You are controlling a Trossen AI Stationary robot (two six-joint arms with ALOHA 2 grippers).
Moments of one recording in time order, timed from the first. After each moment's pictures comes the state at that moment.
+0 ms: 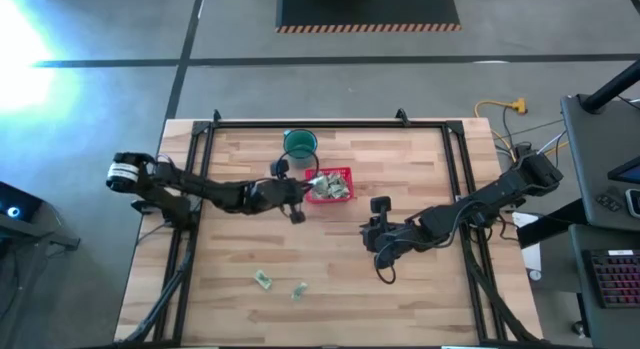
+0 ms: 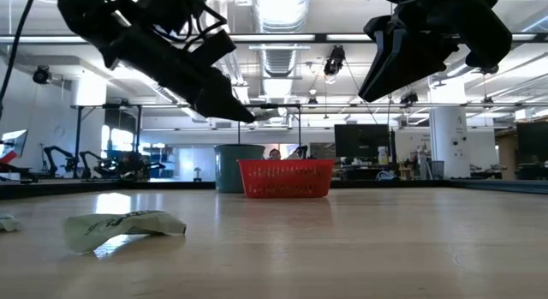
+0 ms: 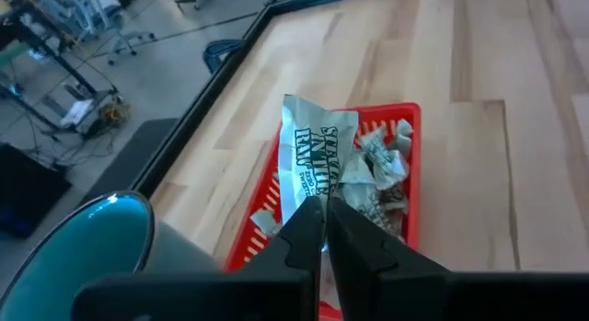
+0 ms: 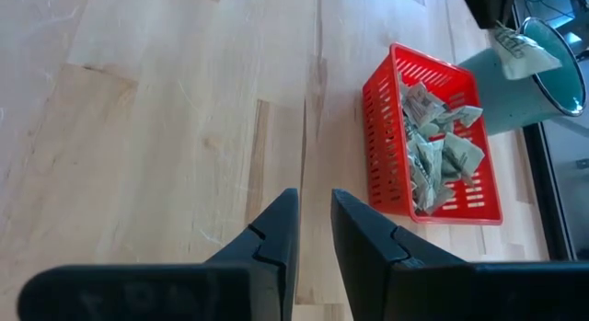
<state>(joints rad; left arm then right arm) -0.02 1.47 0.65 0.39 -0.49 0.15 0.41 1.49 0.95 -0.44 0.54 0.05</state>
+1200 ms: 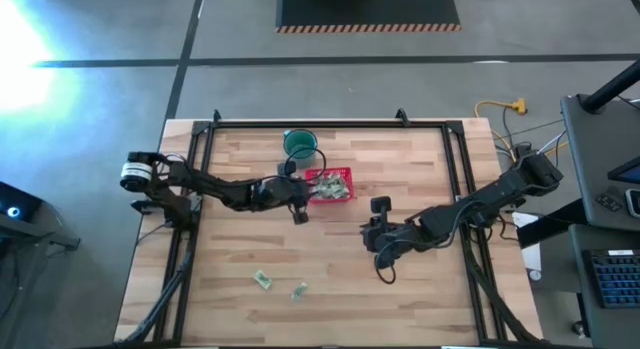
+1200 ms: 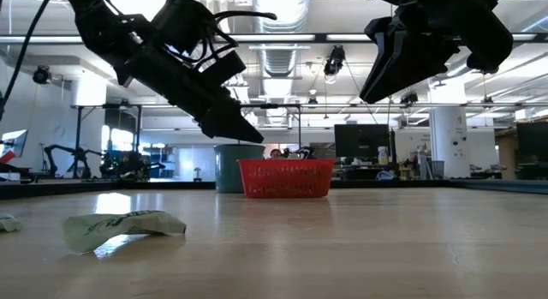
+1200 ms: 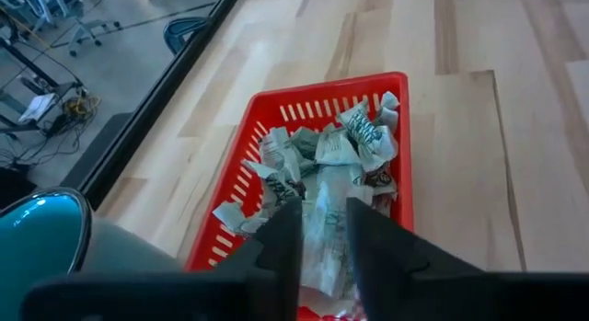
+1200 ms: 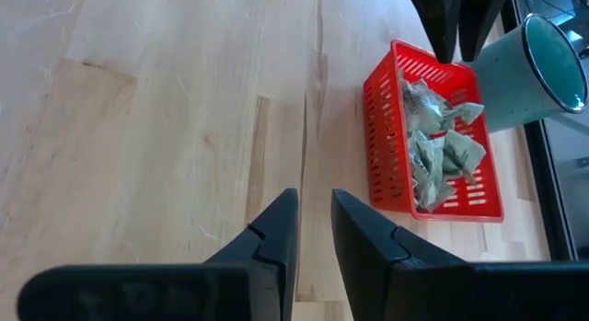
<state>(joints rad) 0.04 1.58 0.67 0.44 -0.37 0.17 0.41 1.49 0.94 -0.44 0.54 0.05</state>
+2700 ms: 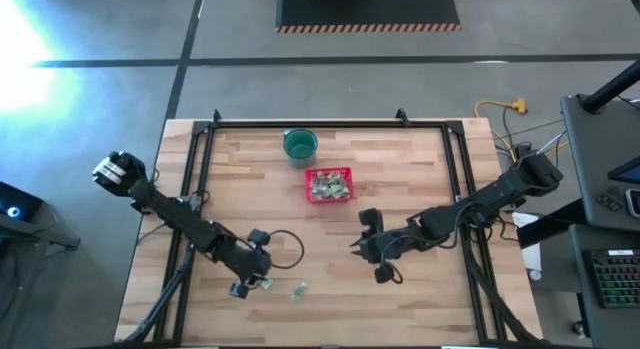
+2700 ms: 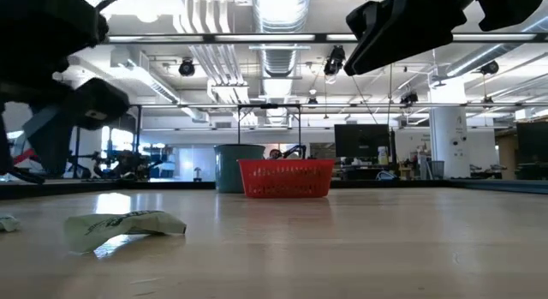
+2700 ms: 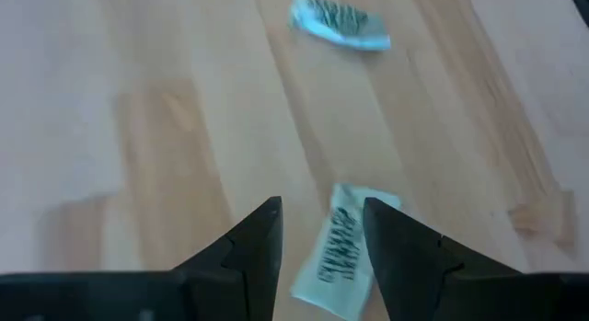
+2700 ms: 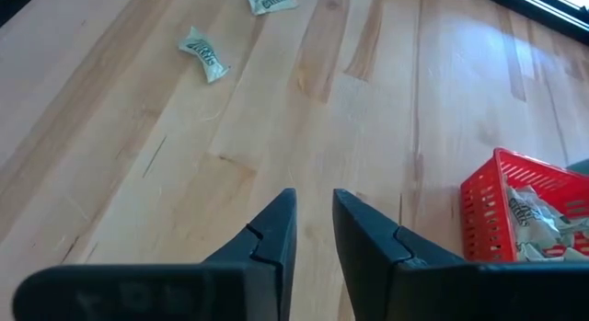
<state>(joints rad) -0.58 1.36 0.63 -0.20 -0.09 -0.28 0.41 1.49 0.91 -0.17 0.28 -0.05</state>
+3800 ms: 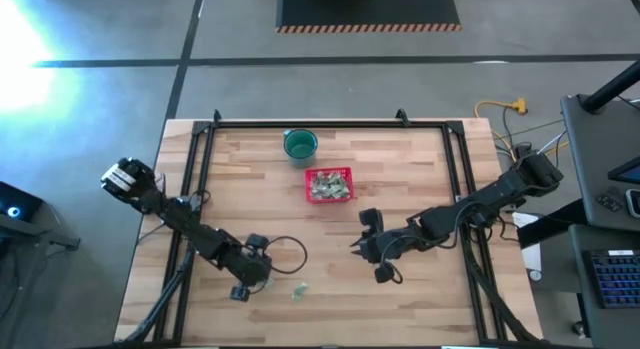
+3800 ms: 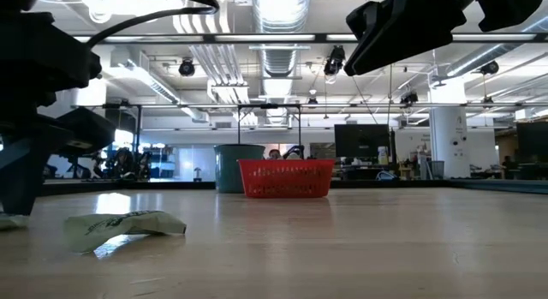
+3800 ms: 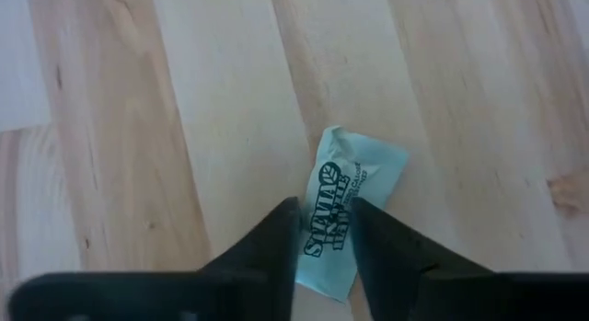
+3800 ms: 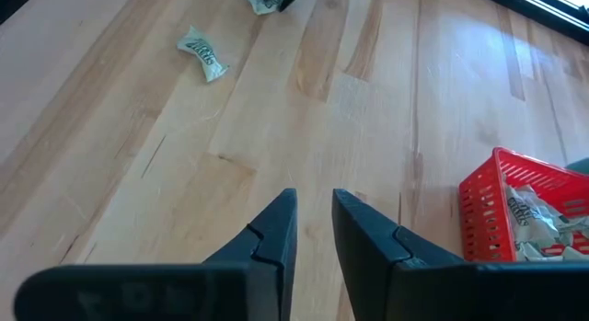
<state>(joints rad) -0.60 1.50 0.64 -0.20 -0.06 -0.38 0.41 1.49 0.91 -0.17 0.28 -0.05</state>
